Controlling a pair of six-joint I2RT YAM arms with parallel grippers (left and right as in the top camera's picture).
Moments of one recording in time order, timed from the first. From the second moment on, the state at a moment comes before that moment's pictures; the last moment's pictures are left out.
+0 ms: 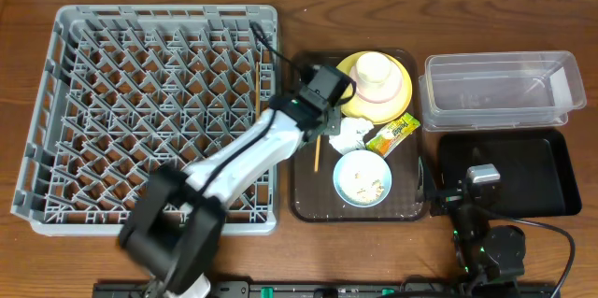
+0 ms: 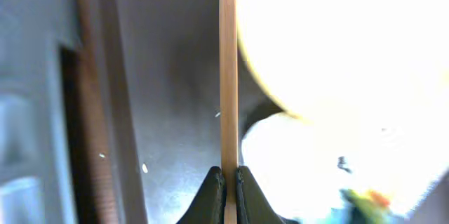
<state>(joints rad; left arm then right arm) -0.65 1.76 1.25 -0.54 -0.11 -0.54 0.14 0.02 0.01 -0.07 -0.03 0.04</state>
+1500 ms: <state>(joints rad) -0.49 1.61 1.25 -0.75 -0.42 -0.43 0.14 0.02 0.01 -0.07 -0.03 0.04</state>
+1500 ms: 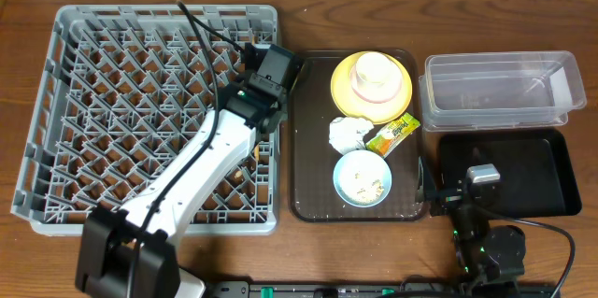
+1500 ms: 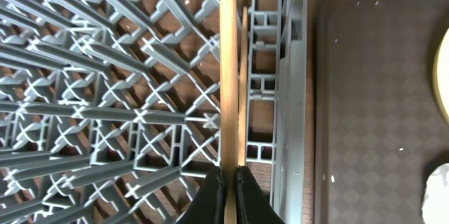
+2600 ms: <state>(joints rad) -0.49 1.71 1.24 -0.68 -0.28 -0.46 0.14 0.02 0.01 -0.07 -0.03 0.04</state>
